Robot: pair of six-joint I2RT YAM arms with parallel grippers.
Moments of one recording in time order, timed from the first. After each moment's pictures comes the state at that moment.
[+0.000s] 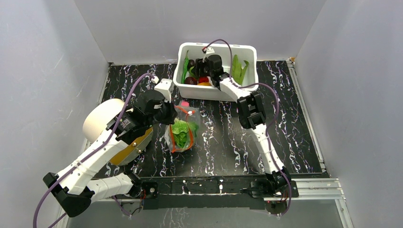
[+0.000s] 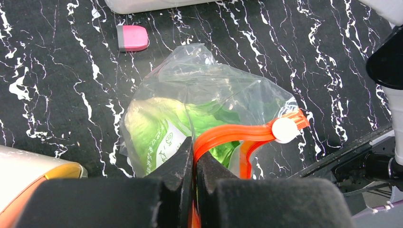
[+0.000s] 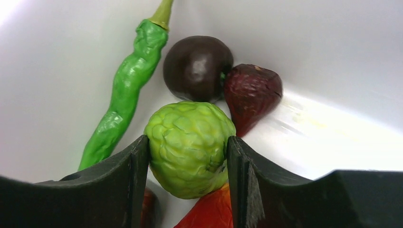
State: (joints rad) left arm -0.74 1.06 1.19 -0.75 -0.17 -0.36; right arm 0.41 2.72 2.37 0.06 -0.19 0.21
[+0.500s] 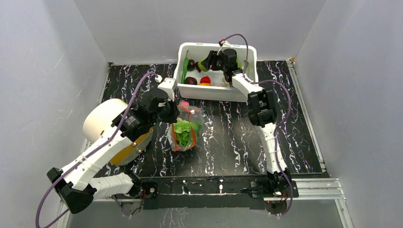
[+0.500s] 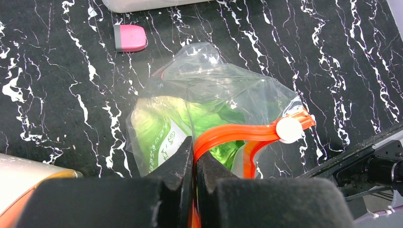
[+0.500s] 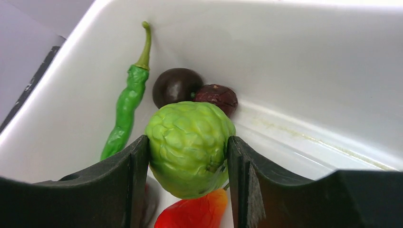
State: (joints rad) left arm -0.74 1.10 1.19 -0.73 -0.18 -0.37; right arm 0.30 2.57 2.17 0.18 -0.28 0.36
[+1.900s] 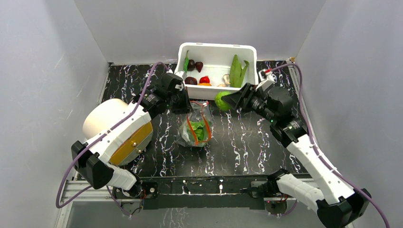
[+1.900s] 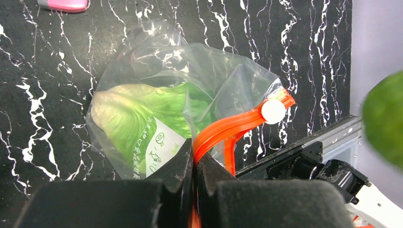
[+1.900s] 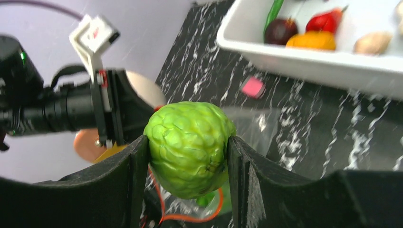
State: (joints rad) left arm -0.68 1.40 1.39 -0.81 0.04 -0.62; right arm 0.43 0.96 1.00 -0.17 -0.25 0.63
